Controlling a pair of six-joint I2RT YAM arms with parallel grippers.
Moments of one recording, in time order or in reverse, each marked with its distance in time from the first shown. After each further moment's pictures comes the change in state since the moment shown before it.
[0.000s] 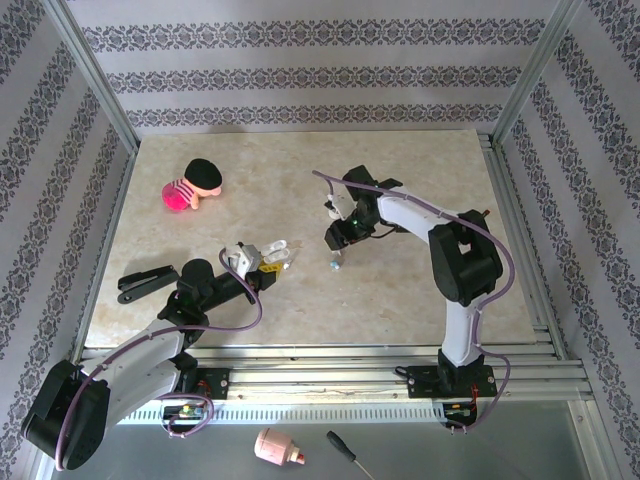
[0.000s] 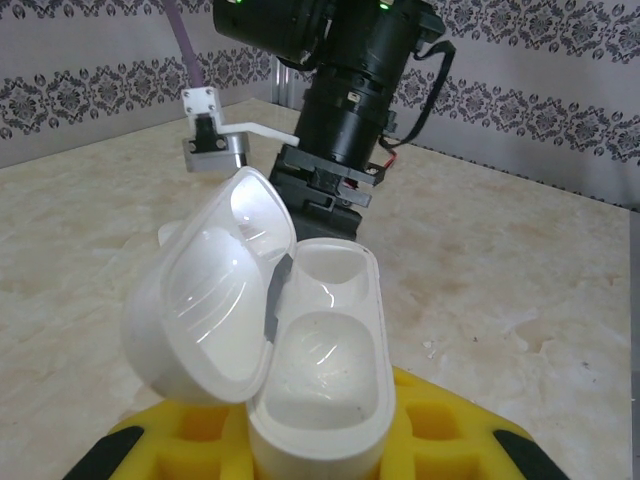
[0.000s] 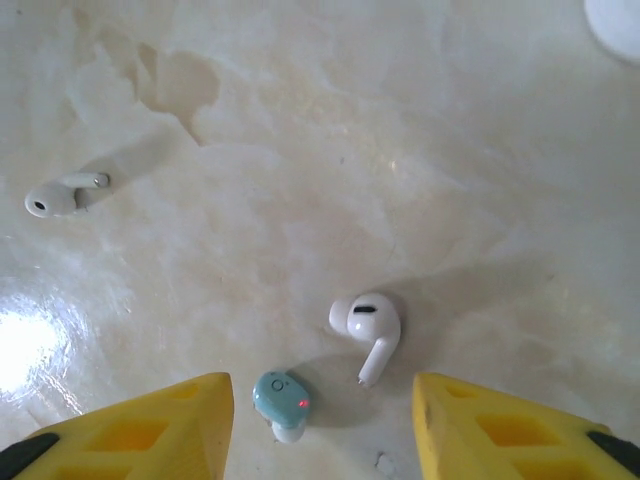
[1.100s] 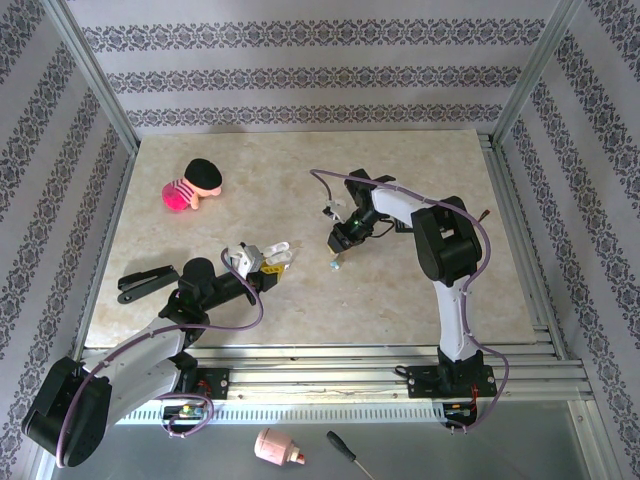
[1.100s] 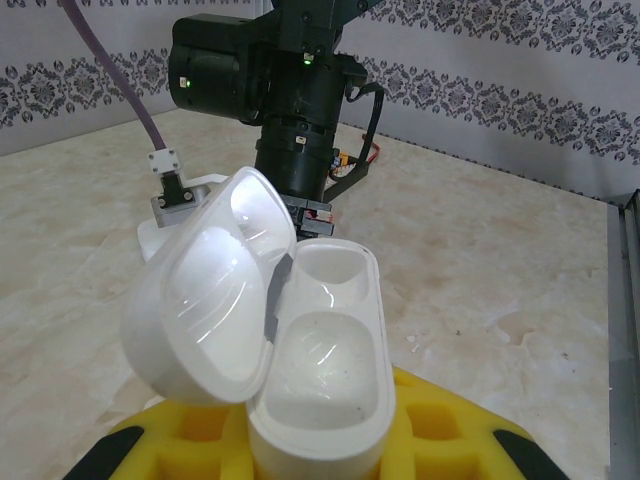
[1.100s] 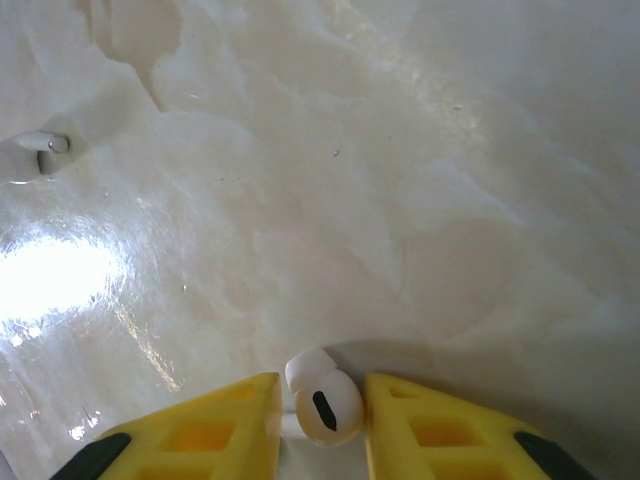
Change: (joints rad) left arm 0.000 0.017 0.006 0.000 0.031 -0.001; right arm -0.047 0.194 0.104 -0.097 -0.157 -0.142
